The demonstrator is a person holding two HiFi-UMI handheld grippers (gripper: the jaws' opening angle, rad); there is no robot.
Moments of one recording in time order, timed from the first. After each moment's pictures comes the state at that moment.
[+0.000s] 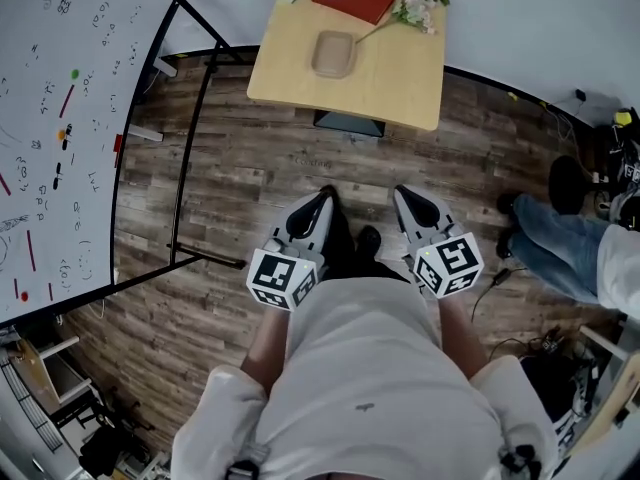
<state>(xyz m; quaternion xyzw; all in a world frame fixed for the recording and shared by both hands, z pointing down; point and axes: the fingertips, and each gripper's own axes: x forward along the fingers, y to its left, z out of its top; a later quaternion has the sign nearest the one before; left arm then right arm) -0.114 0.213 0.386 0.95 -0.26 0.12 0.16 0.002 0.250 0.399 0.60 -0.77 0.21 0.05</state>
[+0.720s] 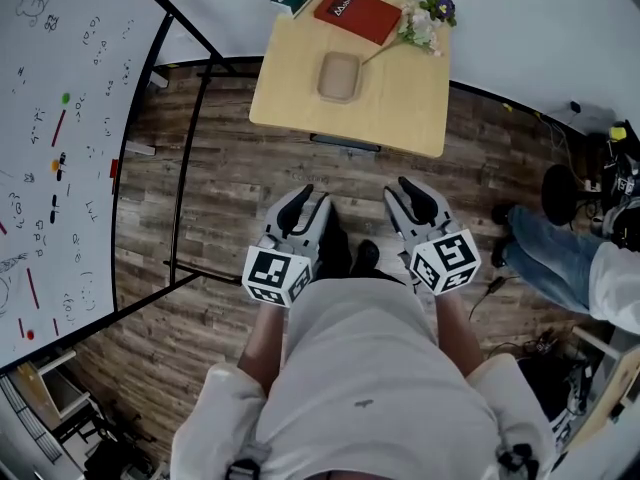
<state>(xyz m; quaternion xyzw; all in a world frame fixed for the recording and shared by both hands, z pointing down) -0.120 0.115 0.382 0.95 -0.25 0.11 0.15 -0.001 0.157 0.387 0.61 -0.77 0.21 0.06</state>
